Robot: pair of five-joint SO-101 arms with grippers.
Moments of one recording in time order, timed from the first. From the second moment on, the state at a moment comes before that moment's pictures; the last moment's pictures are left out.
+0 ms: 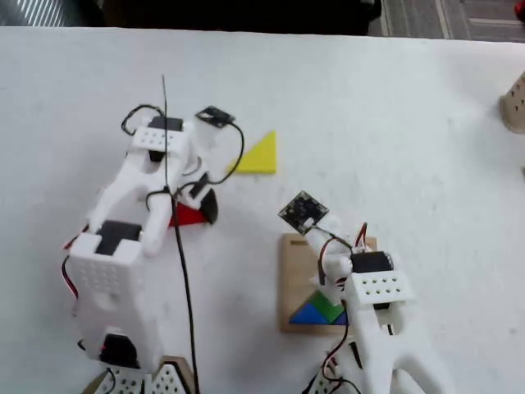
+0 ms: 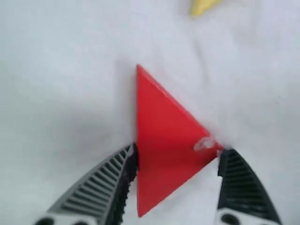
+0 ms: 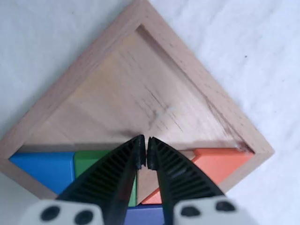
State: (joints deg) left arm 2.6 29.8 -3.0 76.9 -22.0; right arm -9.9 -42.9 72.3 53.5 41.4
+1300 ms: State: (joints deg) left arm -17.7 -10.1 33.1 72.6 -8.2; right arm -12.8 -42.9 65.1 56.6 28.4
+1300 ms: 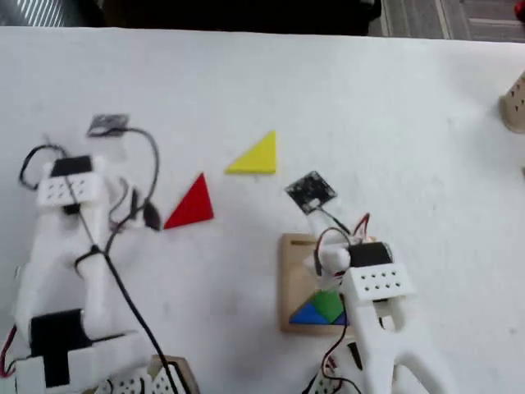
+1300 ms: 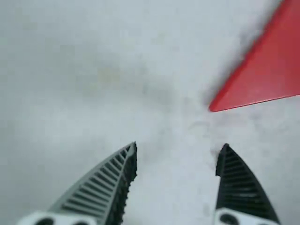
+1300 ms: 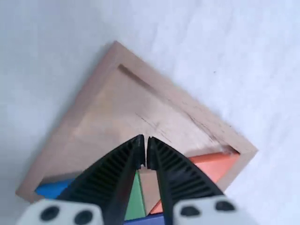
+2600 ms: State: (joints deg) left arm -36.7 -14.9 51.0 51.5 -8.2; right arm -44.8 27.1 0.1 42.9 -46.9
